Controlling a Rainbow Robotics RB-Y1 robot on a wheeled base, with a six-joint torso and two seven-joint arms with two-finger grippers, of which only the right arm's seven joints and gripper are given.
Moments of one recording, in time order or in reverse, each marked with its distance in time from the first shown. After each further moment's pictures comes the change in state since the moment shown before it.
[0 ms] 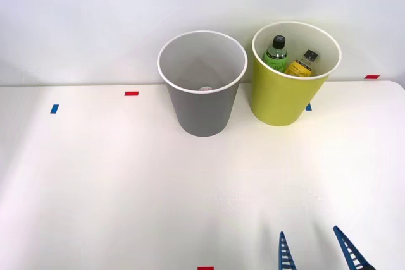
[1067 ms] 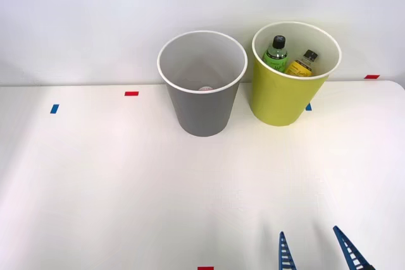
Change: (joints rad) arm 0.000 0.000 0.000 0.000 0.000 0.000 0.000
